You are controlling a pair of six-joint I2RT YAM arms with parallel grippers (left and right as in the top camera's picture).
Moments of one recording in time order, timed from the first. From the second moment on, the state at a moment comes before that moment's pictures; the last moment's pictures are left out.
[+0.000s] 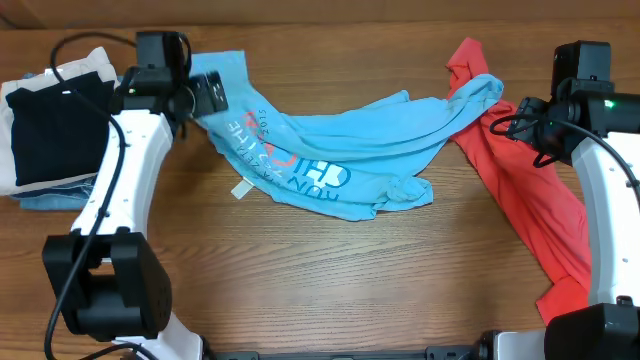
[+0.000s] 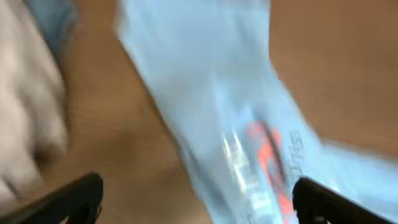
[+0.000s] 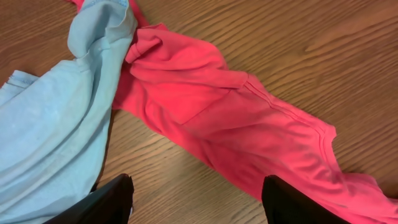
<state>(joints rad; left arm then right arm) 0.00 1.80 1.50 -0.67 -0.05 -0.24 -0.12 1.57 1.54 -1.13 0.19 0.35</state>
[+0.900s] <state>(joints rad) -0.68 1.80 1.24 -0.73 0.27 -0.70 -0.12 1.57 1.54 -1.13 0.19 0.33</state>
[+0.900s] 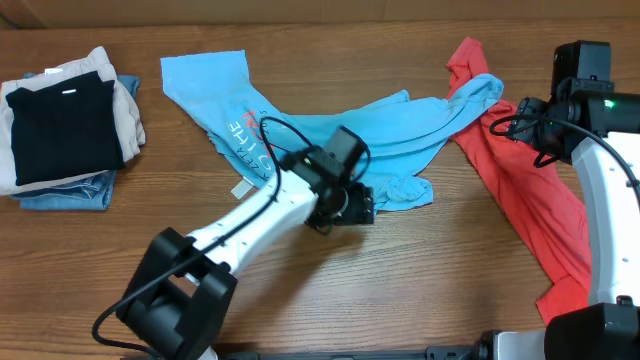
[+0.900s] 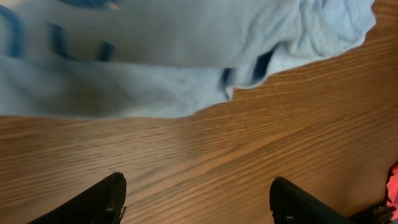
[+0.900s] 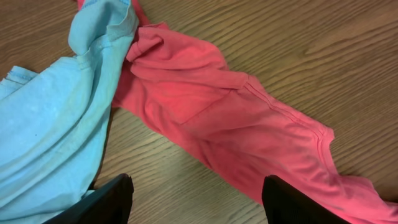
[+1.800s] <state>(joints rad) -0.74 1.89 1.14 -0.52 0.02 -0.95 -0.12 1.57 1.54 -1.14 0.19 0.33</state>
